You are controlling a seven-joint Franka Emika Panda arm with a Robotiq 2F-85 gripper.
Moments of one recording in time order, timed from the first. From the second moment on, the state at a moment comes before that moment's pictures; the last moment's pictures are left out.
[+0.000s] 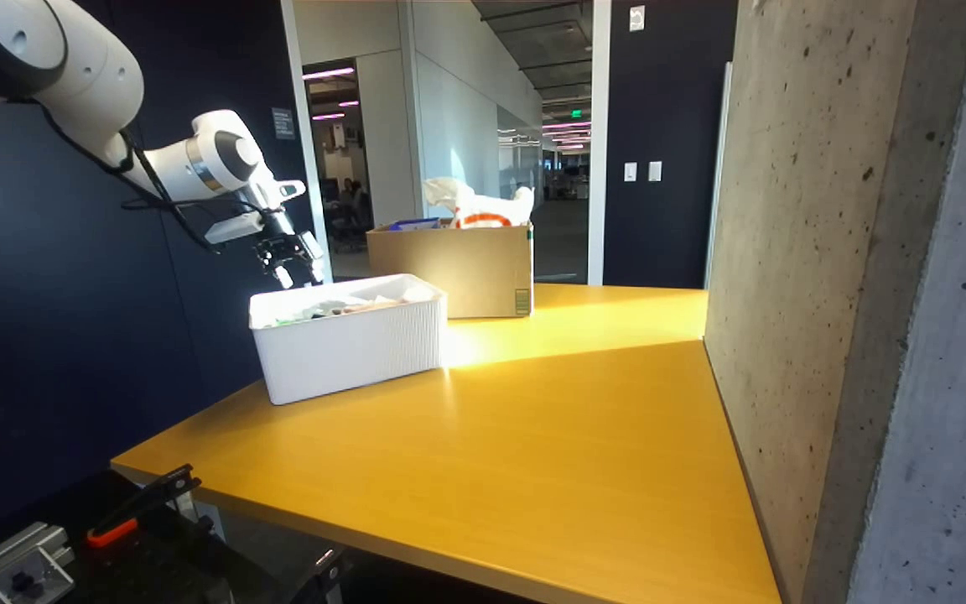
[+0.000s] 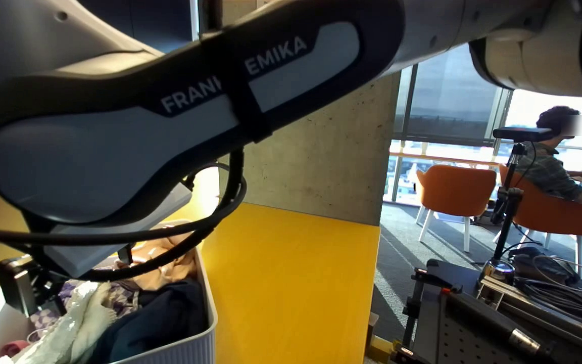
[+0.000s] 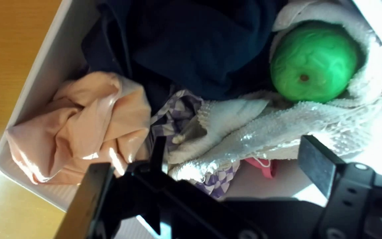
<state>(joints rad) 0.64 0.97 -0.14 -1.03 -0.22 2.16 0.49</state>
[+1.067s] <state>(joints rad) 0.48 0.75 -0.11 -1.53 -0.29 2.31 0.46</state>
